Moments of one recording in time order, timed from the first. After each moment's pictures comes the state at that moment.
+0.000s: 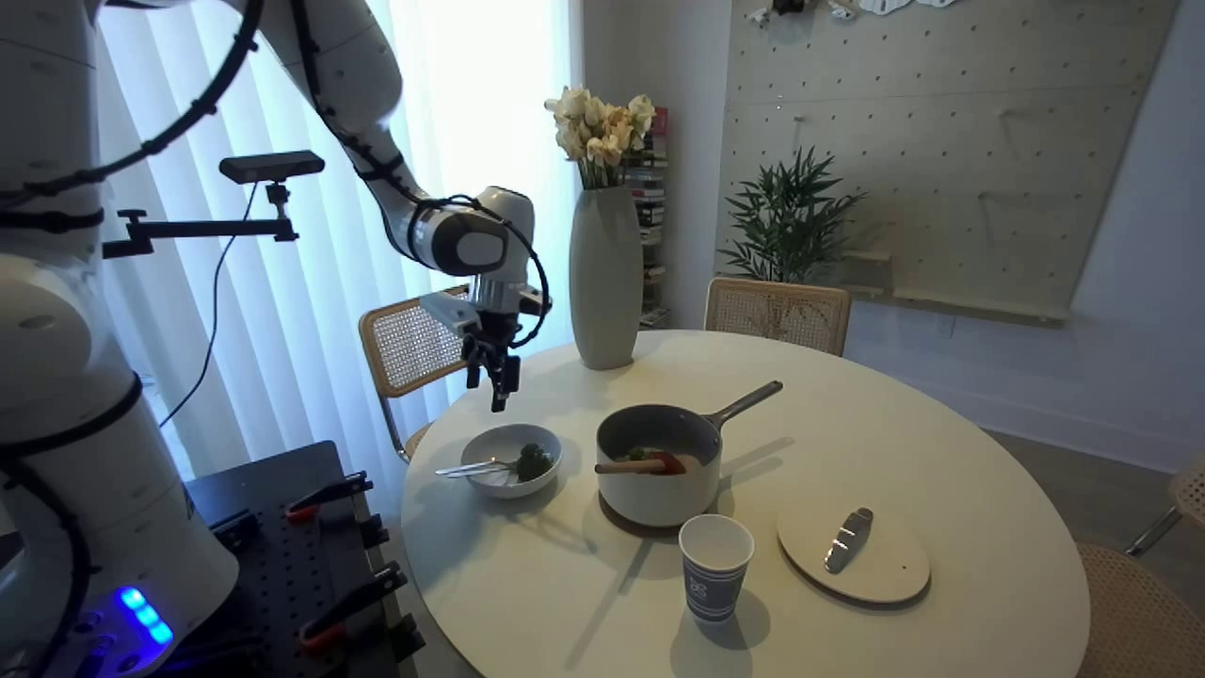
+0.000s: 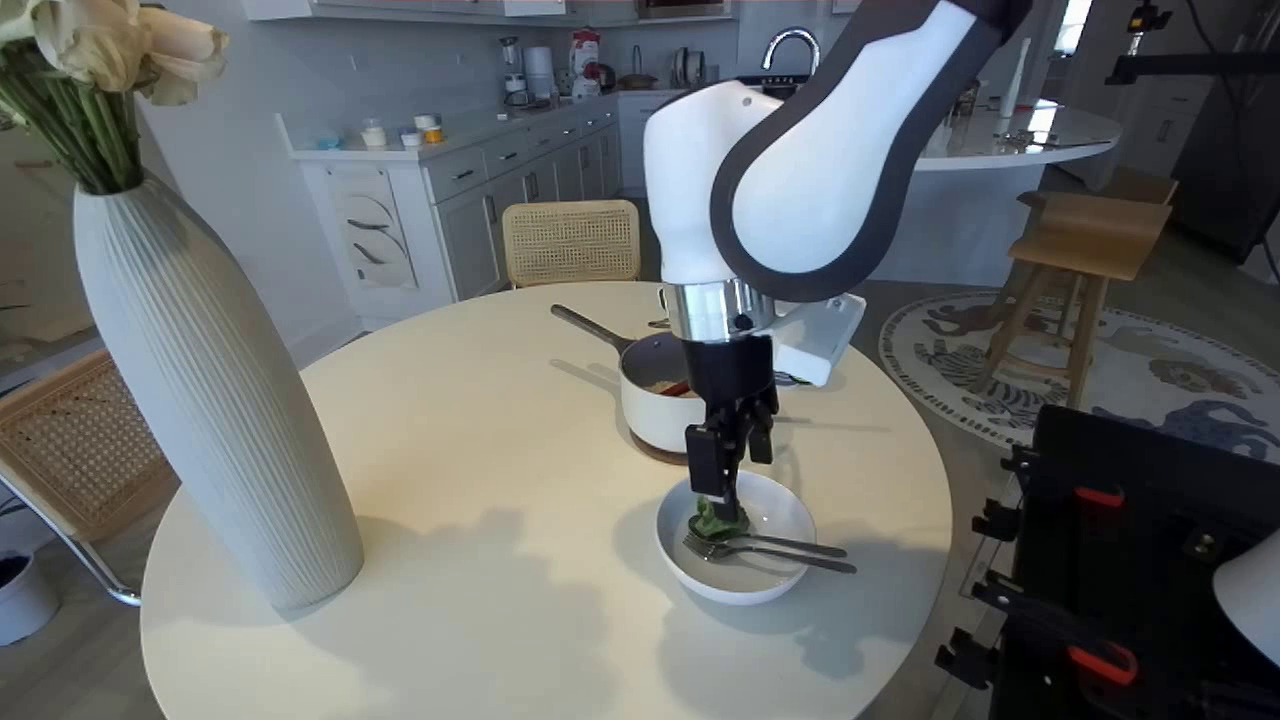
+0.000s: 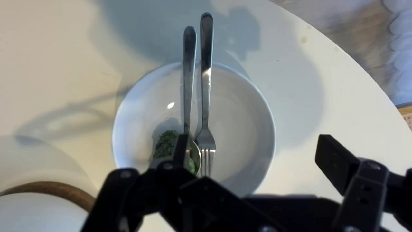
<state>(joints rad) 0.16 0.27 0.11 -2.39 0.10 2.48 0.08</state>
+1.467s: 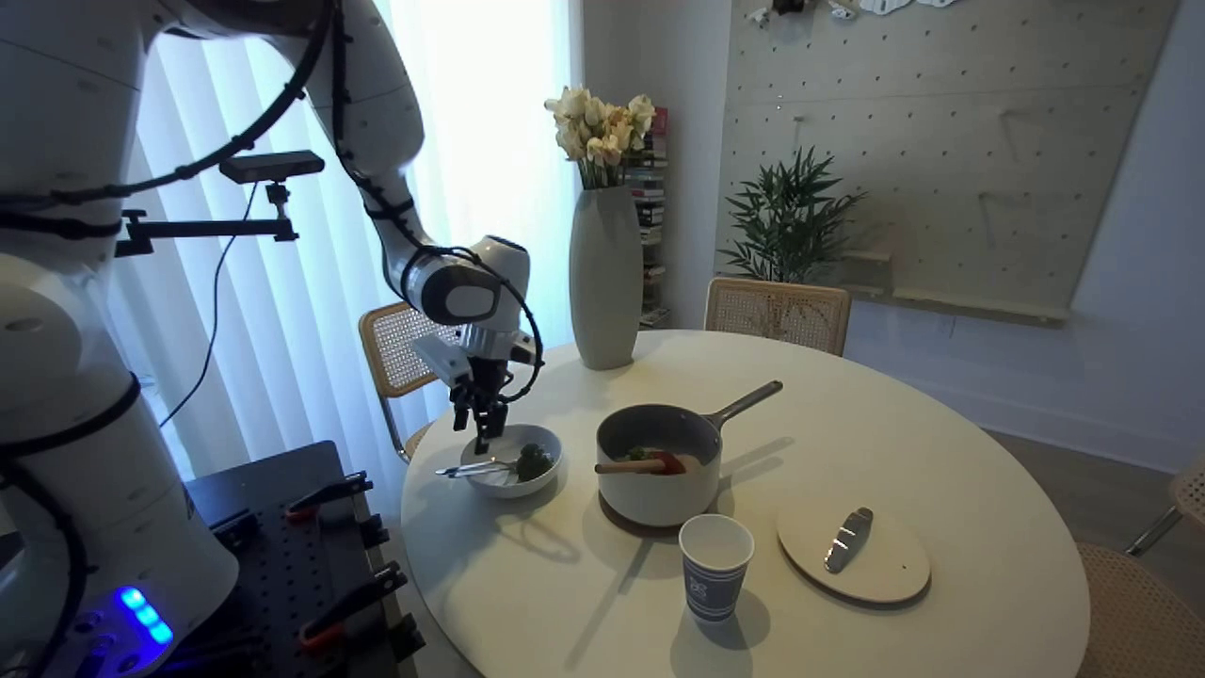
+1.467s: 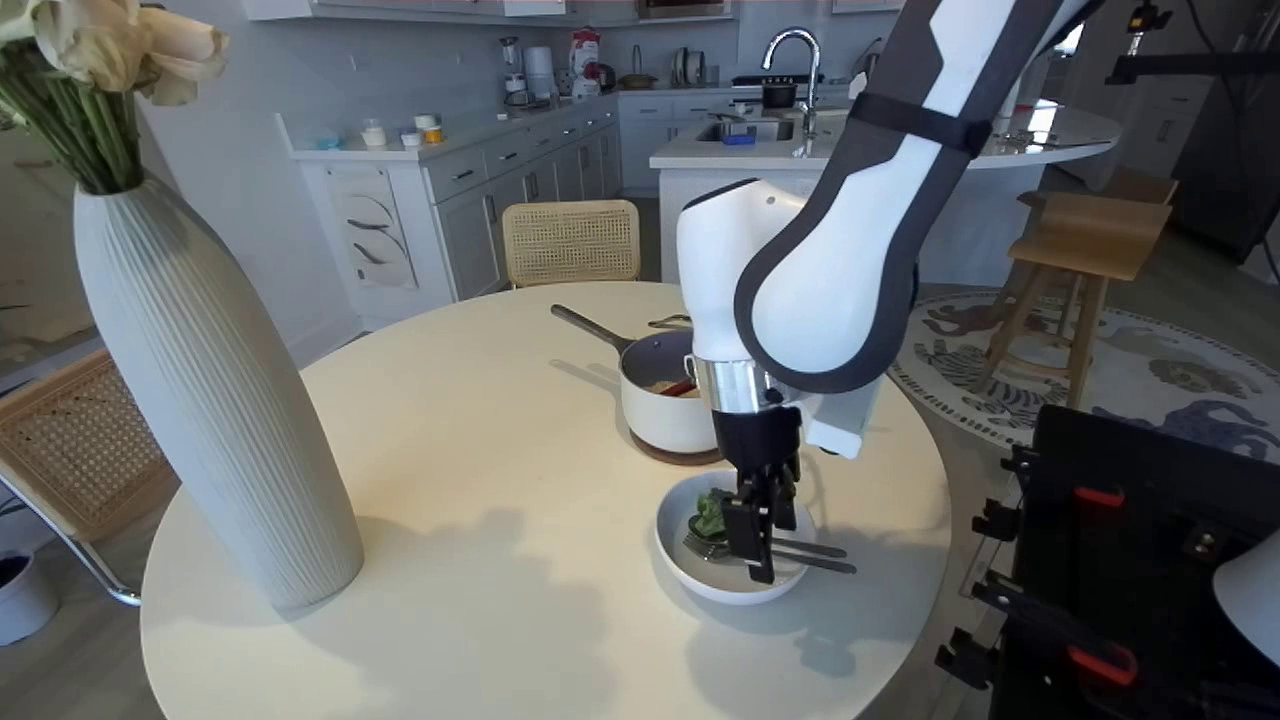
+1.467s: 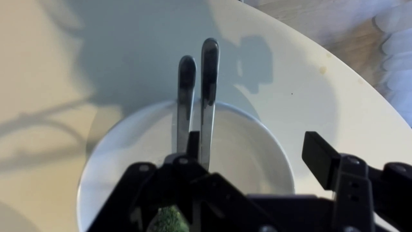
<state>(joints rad) 0.11 0.40 0.15 -2.44 0.15 2.62 -0.01</state>
